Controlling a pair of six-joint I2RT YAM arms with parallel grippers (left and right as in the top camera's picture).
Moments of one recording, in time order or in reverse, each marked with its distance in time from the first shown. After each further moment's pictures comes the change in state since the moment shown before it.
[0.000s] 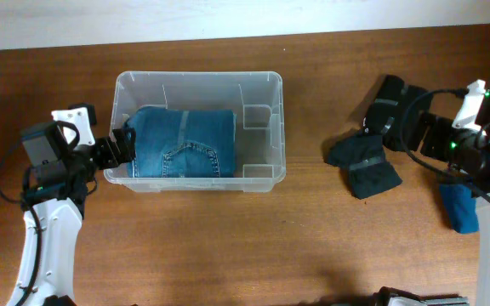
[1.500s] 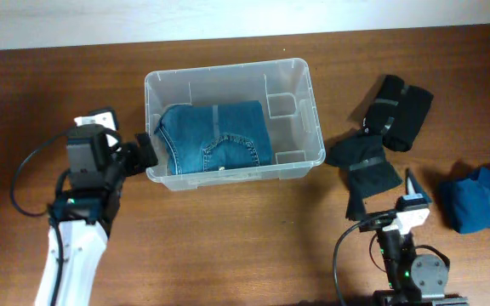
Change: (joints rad) left arm -0.242 -0.162 -0.037 -0.139 -0.394 -0.219; right arm 0.291 -1.224 -1.323 1.159 -0.055 -0.074
